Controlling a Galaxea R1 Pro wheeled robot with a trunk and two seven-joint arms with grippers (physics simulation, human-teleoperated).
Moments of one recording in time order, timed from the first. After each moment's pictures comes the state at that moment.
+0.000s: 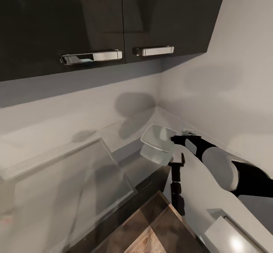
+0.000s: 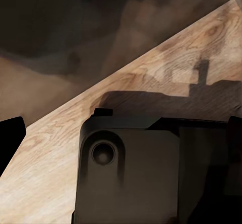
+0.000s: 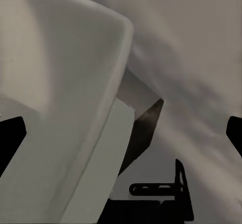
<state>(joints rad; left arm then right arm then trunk) -0.10 -0.02 -0.10 -0.23 0.16 -0.34 0.03 -1.31 -0.05 -0.24 -0.02 0.14 0.21 0.00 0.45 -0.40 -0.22</state>
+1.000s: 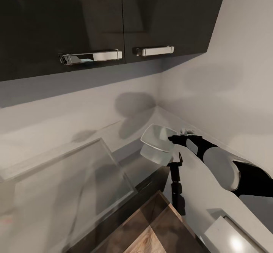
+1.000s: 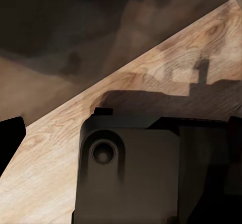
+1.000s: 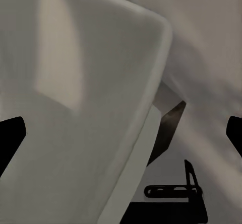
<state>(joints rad) -0.10 -0.02 -0.10 -0.22 0.16 -0.34 0.03 -1.31 -0.06 -0.25 -0.02 0.14 0.21 0.11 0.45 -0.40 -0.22</state>
